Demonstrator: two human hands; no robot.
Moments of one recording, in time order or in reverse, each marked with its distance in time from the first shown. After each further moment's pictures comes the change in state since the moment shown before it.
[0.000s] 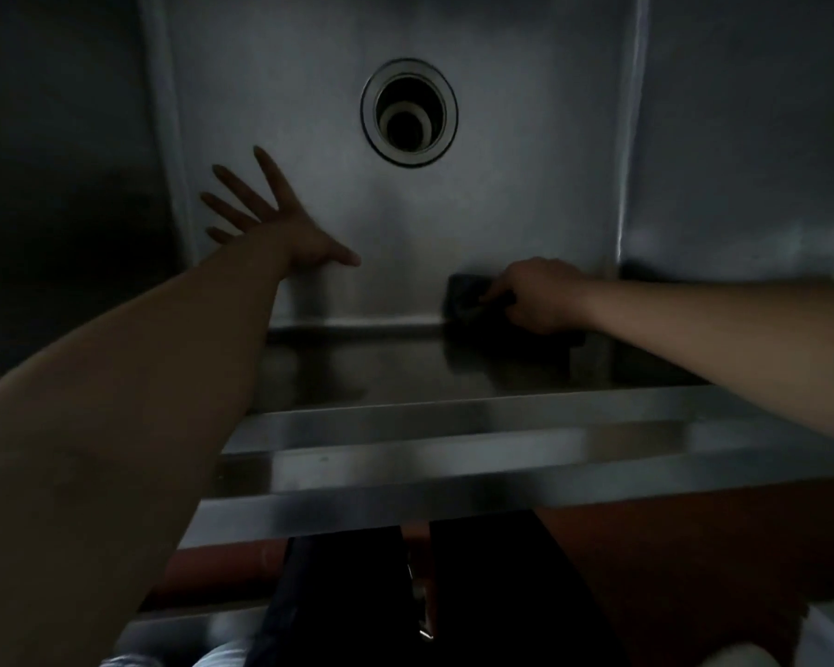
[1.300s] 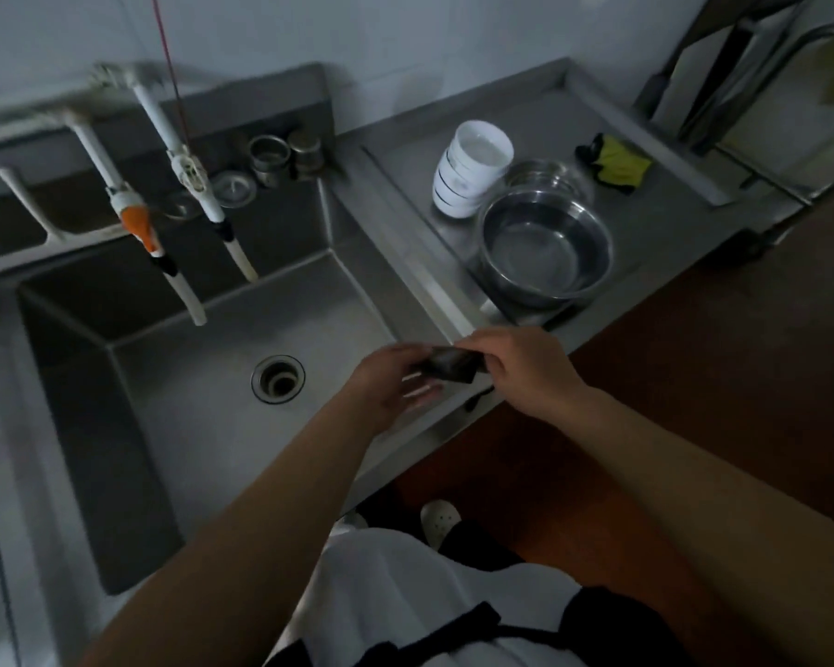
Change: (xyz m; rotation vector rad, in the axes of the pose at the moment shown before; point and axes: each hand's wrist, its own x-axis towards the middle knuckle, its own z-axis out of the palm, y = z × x) left_hand -0.377 0.168 -0.013 -0.919 -0.668 0.460; right_hand -0.388 0.007 0.003 0.366 1.097 0.146
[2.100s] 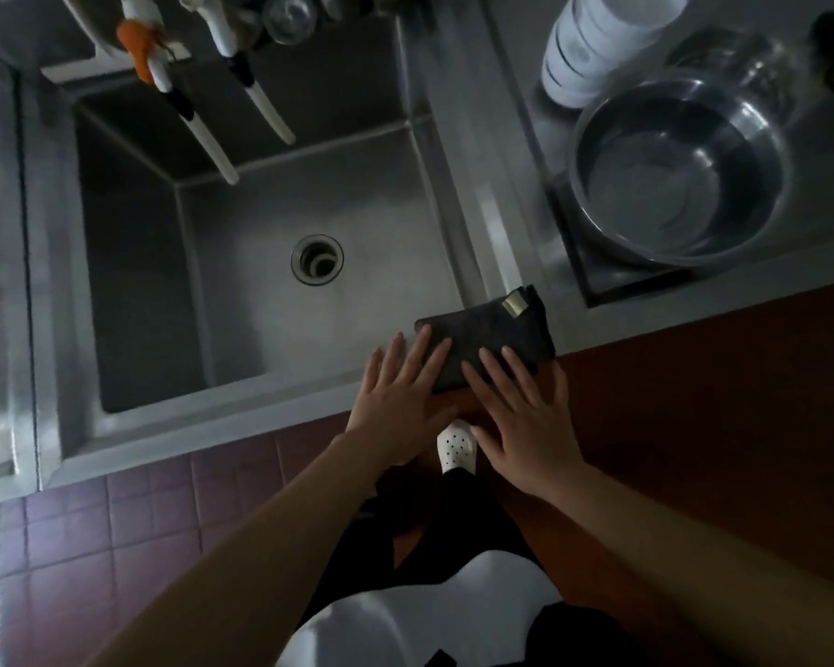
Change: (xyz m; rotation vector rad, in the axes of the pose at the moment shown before) left_hand 0.037 -0.155 0.010 1.724 0.390 0.338; right_hand -0.063 0.127 0.138 -0.241 -0.235 -0.271
